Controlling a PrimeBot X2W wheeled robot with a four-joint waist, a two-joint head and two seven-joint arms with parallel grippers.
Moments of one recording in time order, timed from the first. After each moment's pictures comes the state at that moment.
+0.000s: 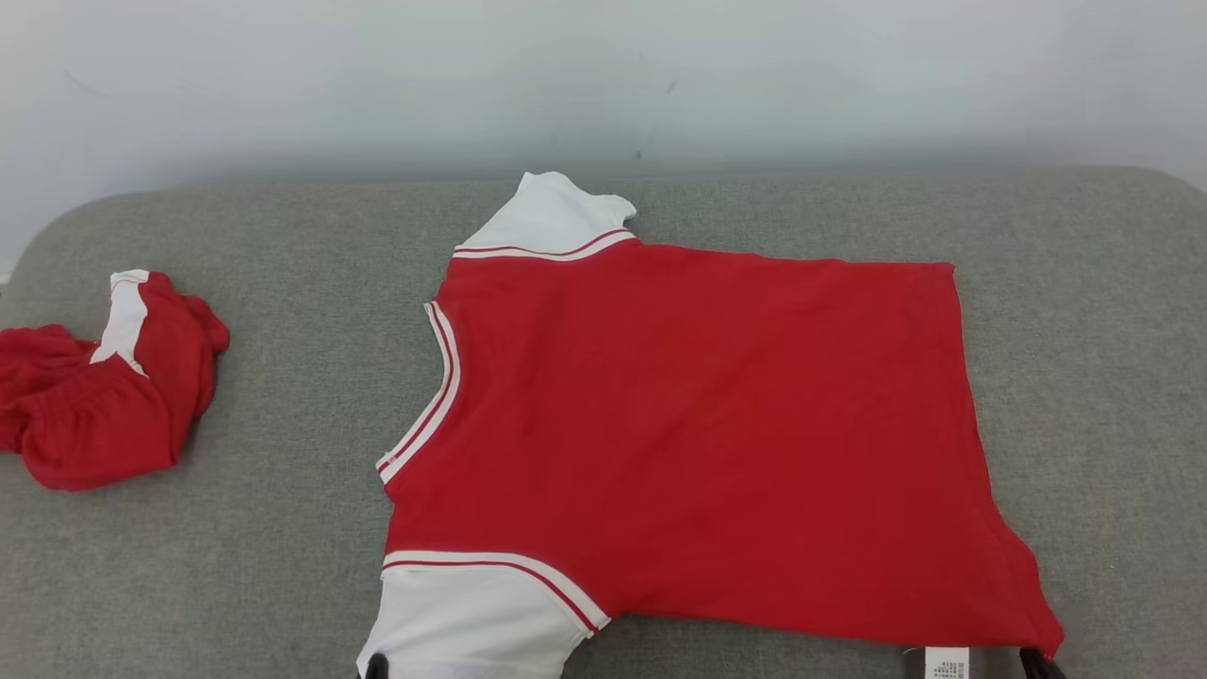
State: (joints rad) left arm 0.23 0.31 -0.40 -0.14 -0.77 0.18 -0.26; right arm 0.26 -0.24 -0.03 0.05 0.58 0.13 0.05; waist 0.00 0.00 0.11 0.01
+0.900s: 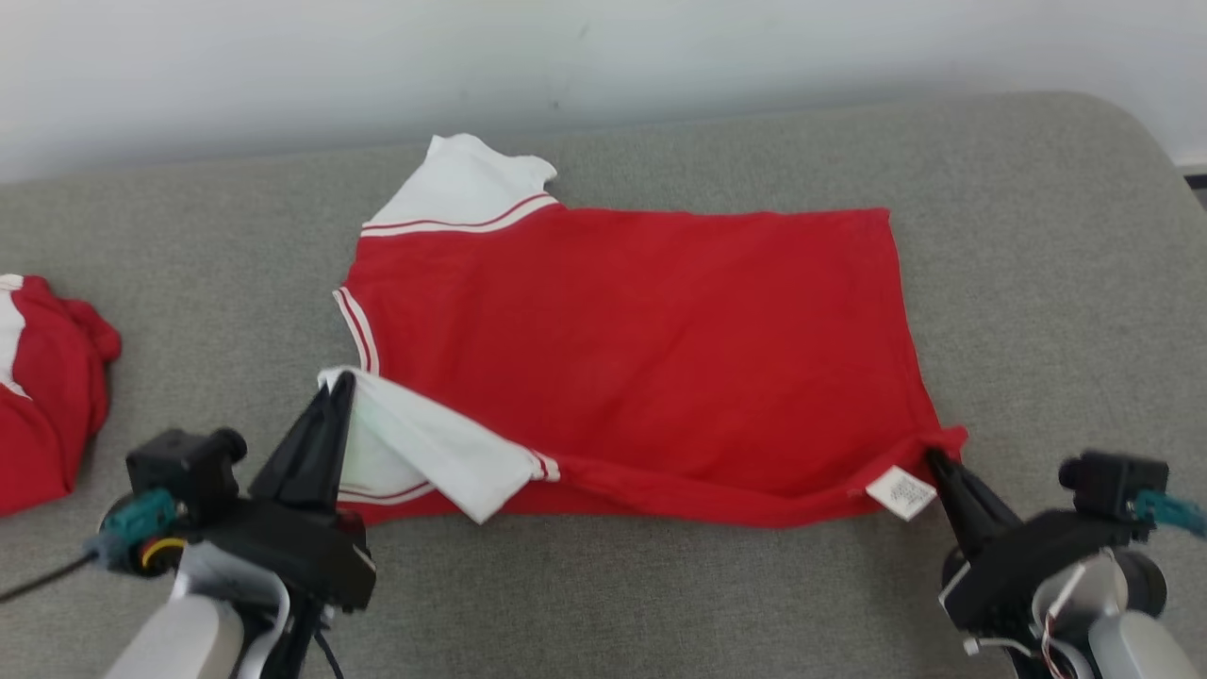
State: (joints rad) left arm -0.34 0.43 -0.40 0.10 -0.69 0.04 -0.06; right arm -0.17 -0.24 0.09 0.23 0.60 0.13 0.18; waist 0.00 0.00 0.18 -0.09
